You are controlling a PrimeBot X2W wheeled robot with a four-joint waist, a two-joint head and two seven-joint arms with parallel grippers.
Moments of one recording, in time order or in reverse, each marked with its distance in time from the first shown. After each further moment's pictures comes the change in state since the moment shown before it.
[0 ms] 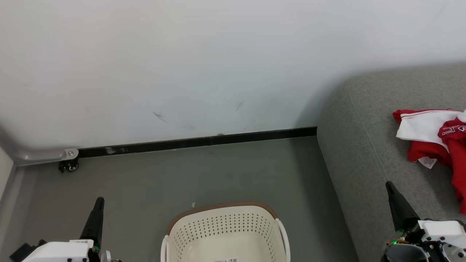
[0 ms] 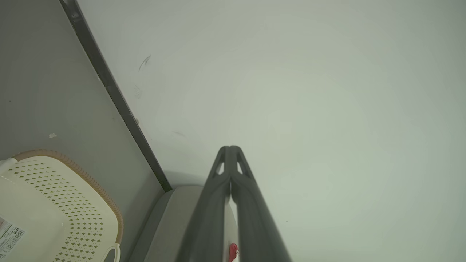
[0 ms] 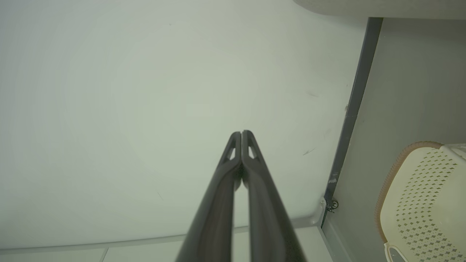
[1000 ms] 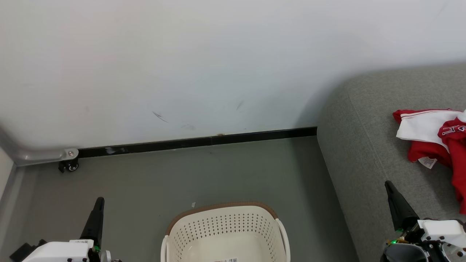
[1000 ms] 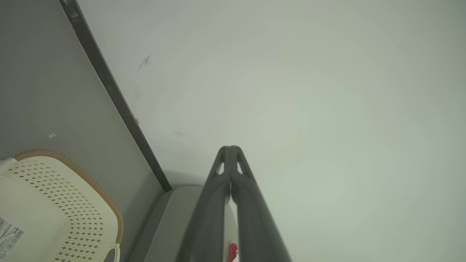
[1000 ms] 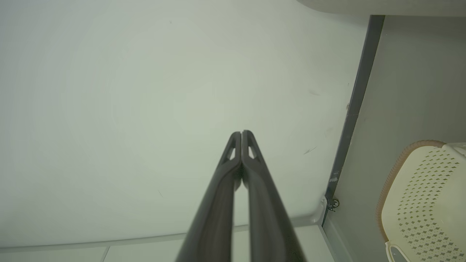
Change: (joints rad) left arm 0.000 0.000 -0.001 0.000 0.000 0.000 0.000; right arm -0.003 0.003 -0.003 0.001 -0.002 0.000 0.009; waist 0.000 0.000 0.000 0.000
